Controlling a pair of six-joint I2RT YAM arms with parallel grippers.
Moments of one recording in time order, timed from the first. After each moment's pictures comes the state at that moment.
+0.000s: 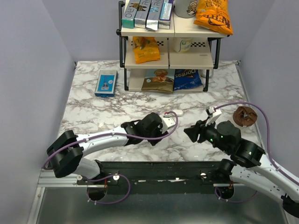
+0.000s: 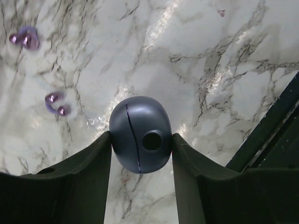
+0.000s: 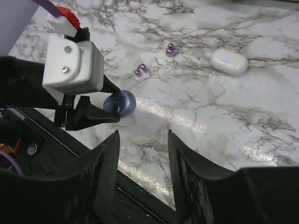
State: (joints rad) left arm -1.03 1.38 0.83 -0.26 -0.03 -0.03; right arm 0.90 0.54 0.66 -0.49 0.22 0.43
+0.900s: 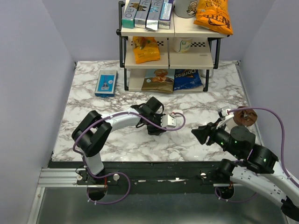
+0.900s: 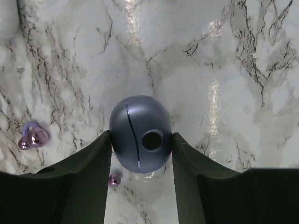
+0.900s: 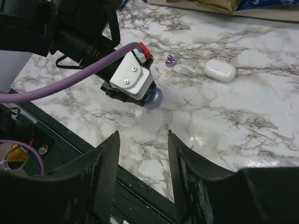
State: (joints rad) left arm -0.78 1.74 1.08 -0.39 0.44 0.74; right arm 0.90 0.40 0.74 -0.63 0.24 0.42
